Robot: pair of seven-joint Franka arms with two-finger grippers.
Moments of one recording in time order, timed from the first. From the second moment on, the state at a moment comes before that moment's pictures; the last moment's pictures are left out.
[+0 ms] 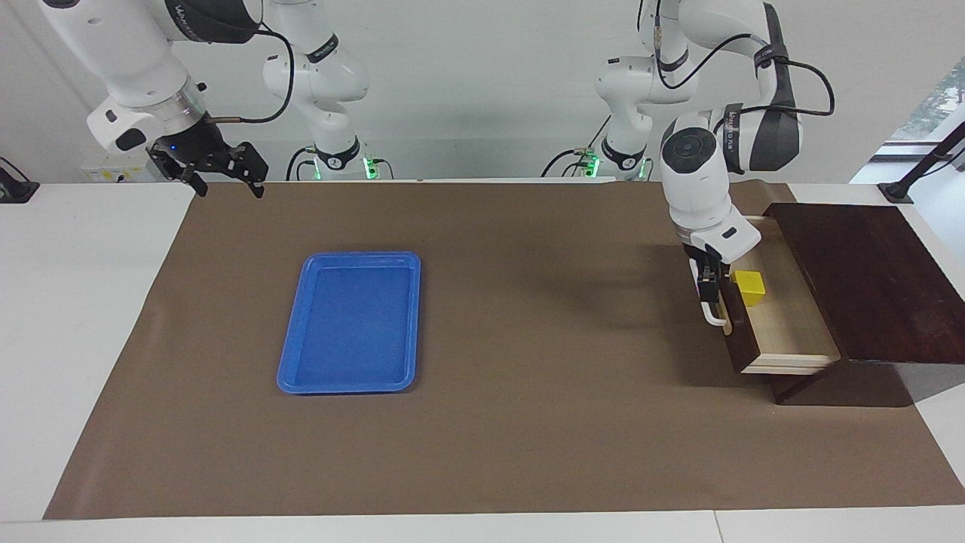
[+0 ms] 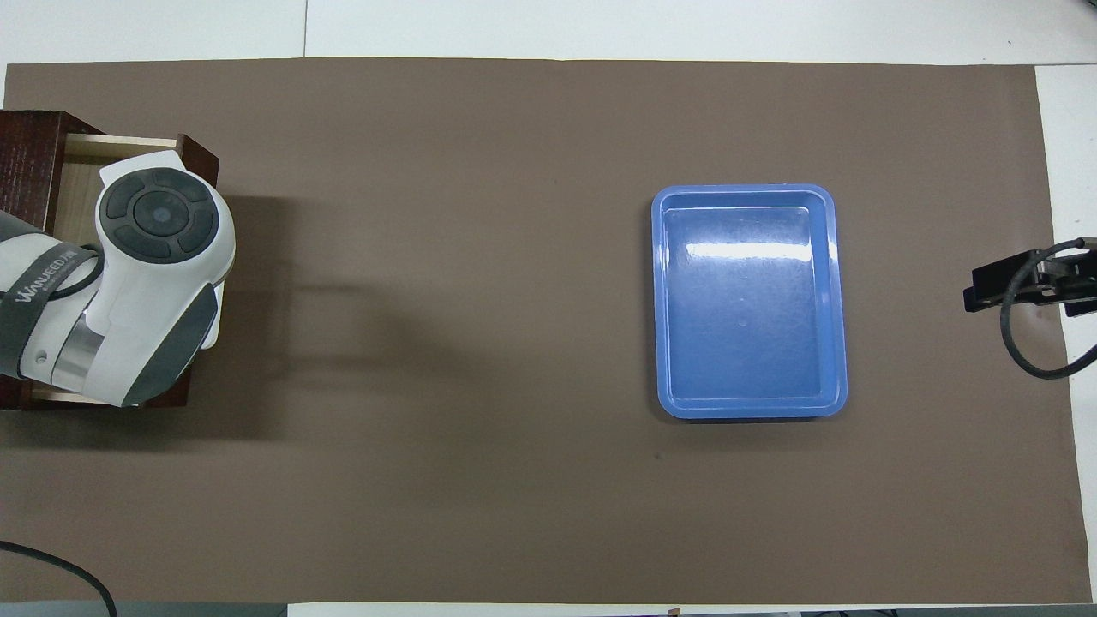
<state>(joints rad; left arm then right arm) -0.15 0.07 -0.11 -1.97 0.54 1.97 -1.65 -0.08 -0.06 0.03 -1.65 0.02 1.50 0.02</state>
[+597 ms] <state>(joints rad) -0.01 0.06 -0.10 -1.99 0.62 2.06 -1.63 -0.08 -0.06 0.03 -1.65 0.01 1.49 0.02</state>
